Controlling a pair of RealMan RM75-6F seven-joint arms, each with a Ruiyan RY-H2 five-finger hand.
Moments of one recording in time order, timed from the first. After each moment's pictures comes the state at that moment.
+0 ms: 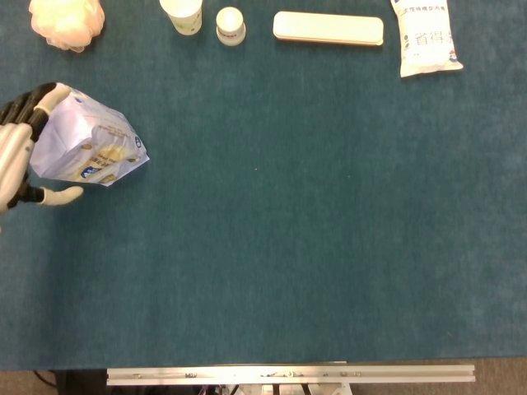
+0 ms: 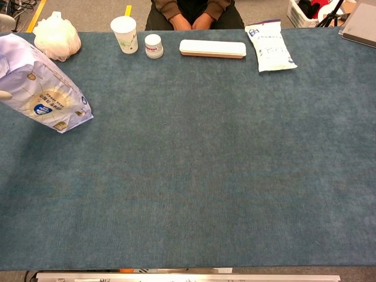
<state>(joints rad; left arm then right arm) -0.41 -0.84 -0.17 -2.03 1.15 1.01 0.00 0.13 -0.79 0.09 -1.95 -1.48 1.41 0.05</state>
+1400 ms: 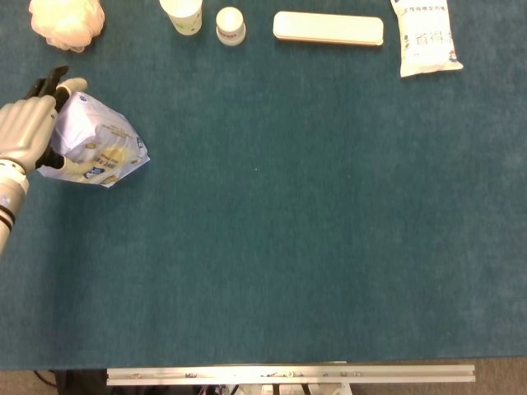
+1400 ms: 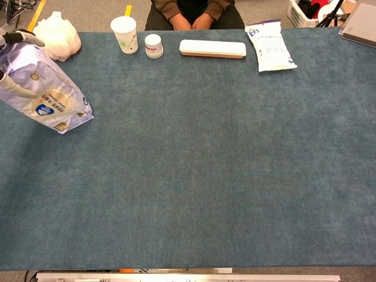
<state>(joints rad) -0.65 -0.99 -0.15 -1.85 0.72 0.86 0.21 0.12 -0.78 0.08 -1.91 -1.49 1.42 0.11</state>
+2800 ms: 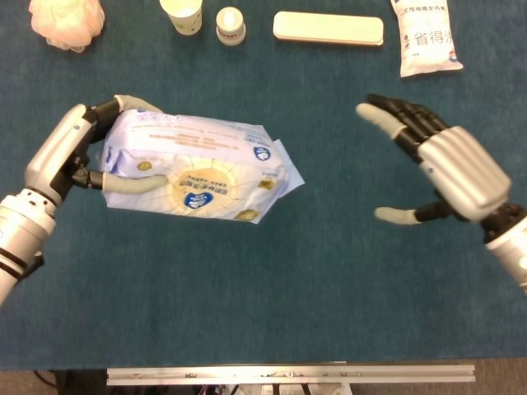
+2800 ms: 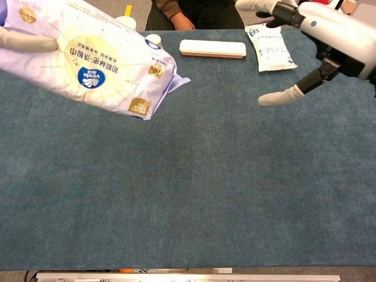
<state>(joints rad) -0.43 -0.83 -0.34 -2.15 1.24 0.84 -0.79 0.49 -1.11 0.18 -2.08 -1.45 1.05 -0.01</state>
